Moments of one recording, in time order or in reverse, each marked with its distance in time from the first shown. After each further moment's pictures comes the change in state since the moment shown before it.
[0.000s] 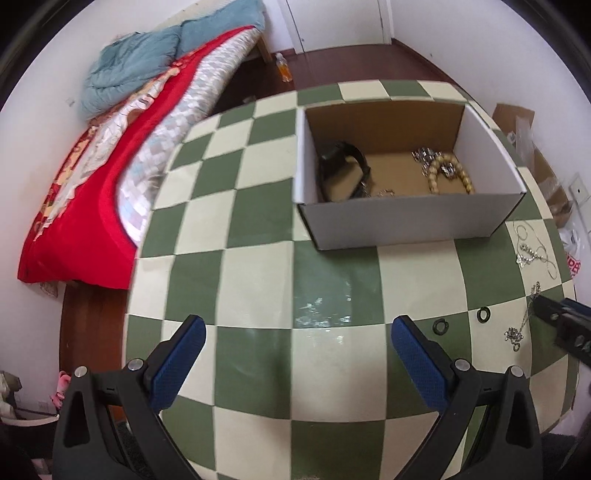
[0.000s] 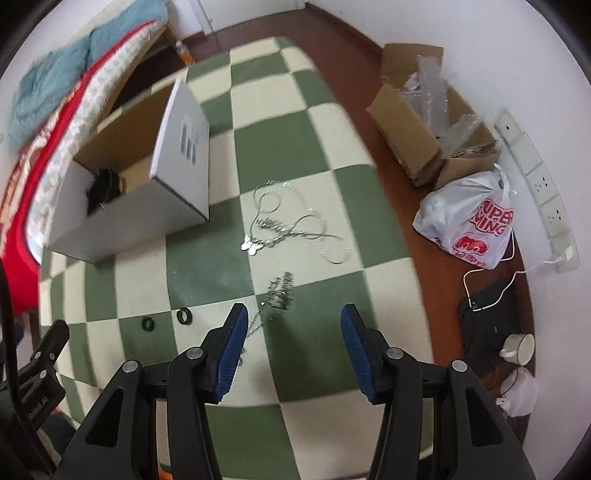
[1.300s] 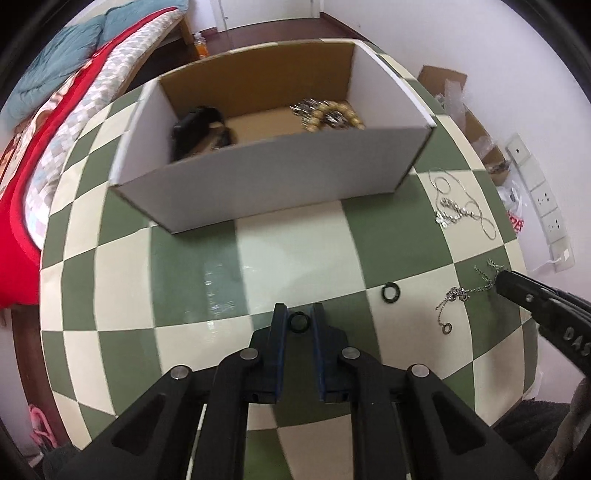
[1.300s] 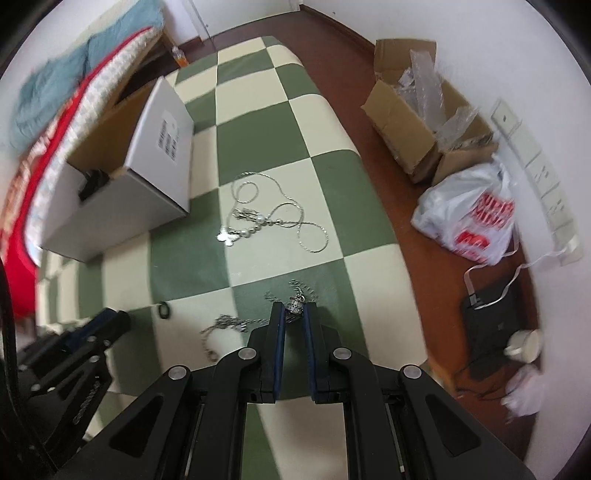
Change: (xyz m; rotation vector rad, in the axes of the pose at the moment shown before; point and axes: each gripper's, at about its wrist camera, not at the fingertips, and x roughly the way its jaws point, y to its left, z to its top) left arm 0.017 -0.056 -0.002 0.108 0.091 -0.273; right arm -0.010 -0.035 -0.012 0.078 -0.045 0.088
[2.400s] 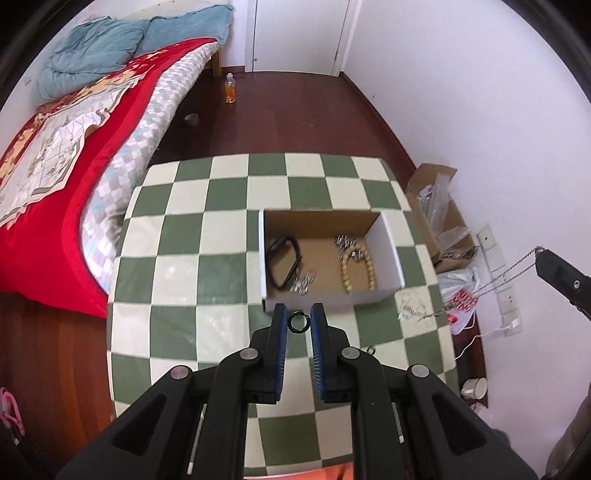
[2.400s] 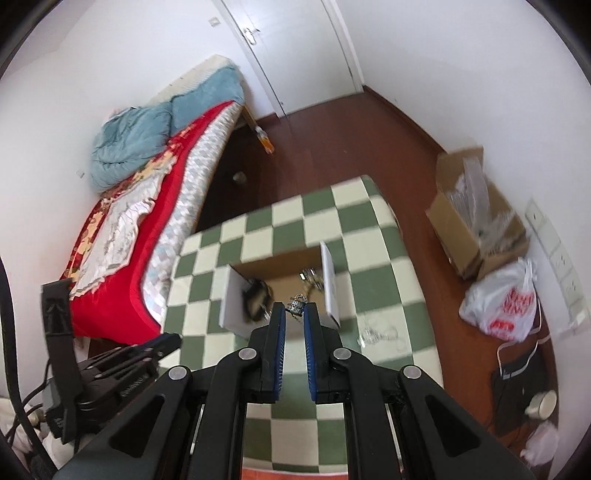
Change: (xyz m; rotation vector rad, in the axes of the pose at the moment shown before) left arm -0.155 0.088 0.055 -0.126 -0.172 -0.117; right arm -0.217 0.099 0.047 -0.146 -0.311 0.222
